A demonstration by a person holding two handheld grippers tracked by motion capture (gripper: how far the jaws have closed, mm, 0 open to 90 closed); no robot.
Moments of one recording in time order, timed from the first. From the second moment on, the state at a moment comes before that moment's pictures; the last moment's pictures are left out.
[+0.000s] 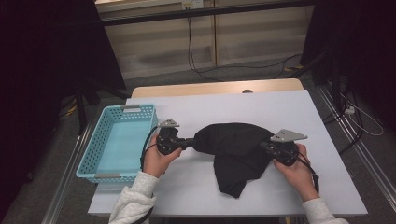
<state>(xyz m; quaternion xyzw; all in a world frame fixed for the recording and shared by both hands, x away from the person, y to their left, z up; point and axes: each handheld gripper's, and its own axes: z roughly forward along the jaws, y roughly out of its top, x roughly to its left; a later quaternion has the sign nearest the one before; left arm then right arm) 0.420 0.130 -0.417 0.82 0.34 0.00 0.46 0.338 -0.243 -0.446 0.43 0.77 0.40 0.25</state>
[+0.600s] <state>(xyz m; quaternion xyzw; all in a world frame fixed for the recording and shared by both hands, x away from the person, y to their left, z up) 0.419 0.131 -0.417 0.82 0.34 0.00 0.46 0.348 -0.215 -0.460 0.42 0.78 0.40 0.23</state>
